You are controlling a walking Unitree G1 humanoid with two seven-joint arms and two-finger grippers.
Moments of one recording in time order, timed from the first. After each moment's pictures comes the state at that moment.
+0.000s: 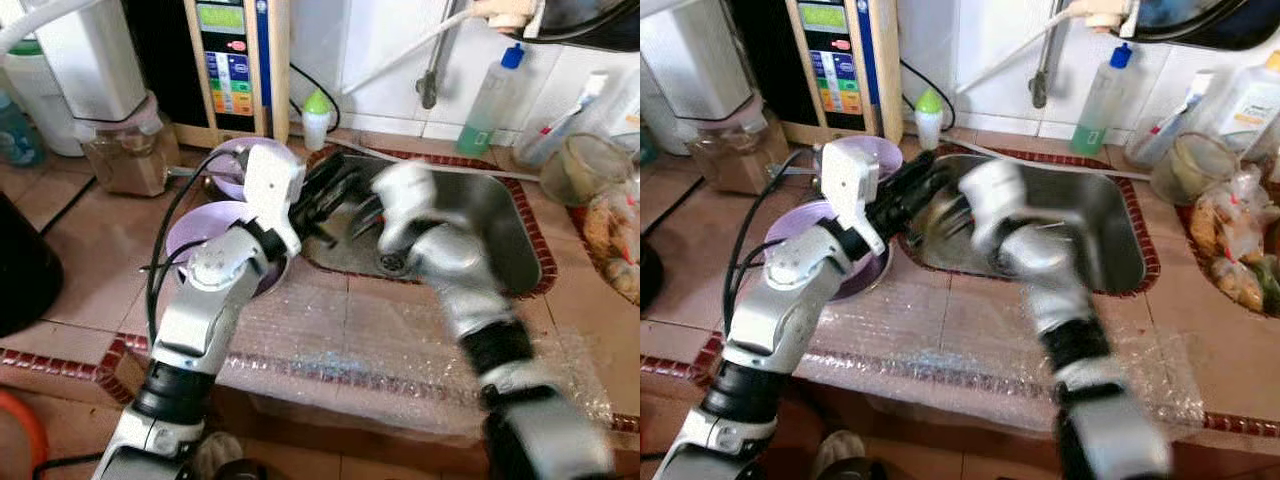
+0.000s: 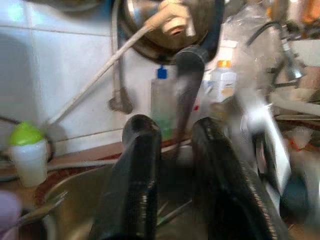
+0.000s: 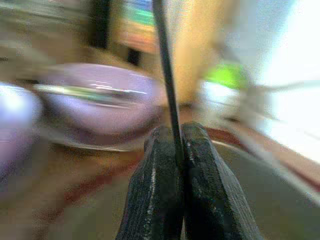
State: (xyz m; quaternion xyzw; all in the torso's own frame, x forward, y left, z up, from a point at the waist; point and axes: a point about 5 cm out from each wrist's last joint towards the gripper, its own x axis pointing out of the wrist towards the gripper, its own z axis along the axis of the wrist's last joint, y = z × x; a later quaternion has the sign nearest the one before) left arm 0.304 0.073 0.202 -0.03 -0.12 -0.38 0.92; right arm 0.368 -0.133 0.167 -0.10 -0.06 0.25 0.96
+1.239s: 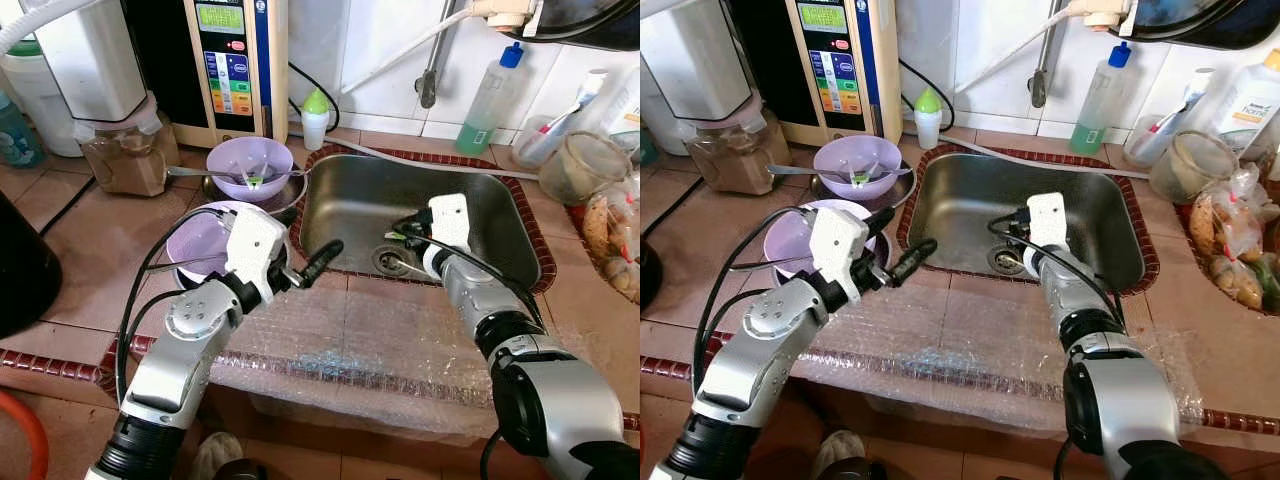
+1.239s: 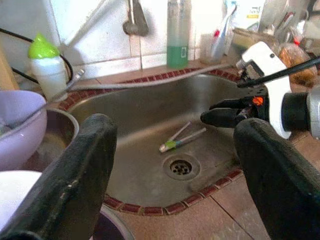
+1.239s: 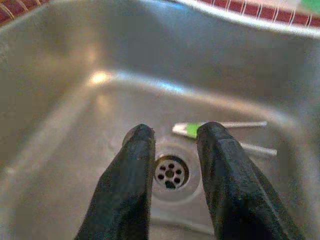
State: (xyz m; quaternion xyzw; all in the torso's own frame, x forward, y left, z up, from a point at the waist) left arm 0.276 0.094 0.151 0.03 -0.01 -0.35 0.93; right arm 0.370 -0.175 0.092 -0.03 0.16 0.07 0.98
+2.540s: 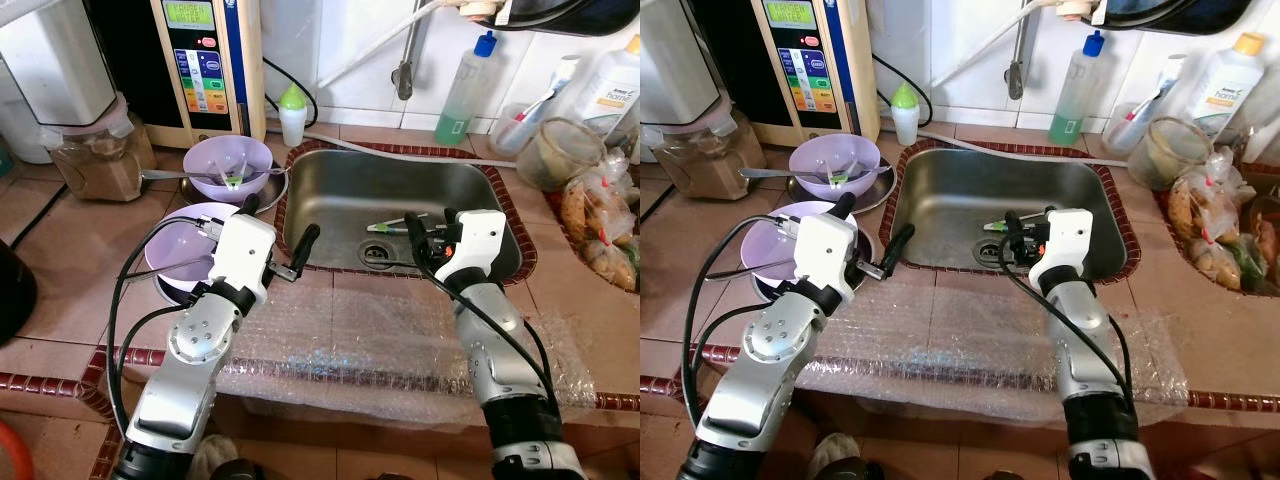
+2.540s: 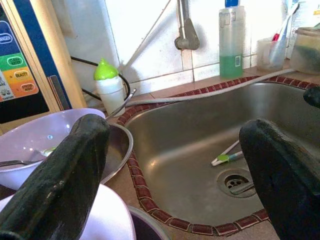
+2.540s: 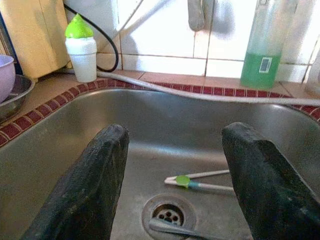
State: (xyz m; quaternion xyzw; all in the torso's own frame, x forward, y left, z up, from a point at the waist) left arm 0.268 0.101 0.156 0.08 -0.07 -0.20 0.97; right arm 0.315 -0.167 0.118 0.02 -0.03 0.07 1.00
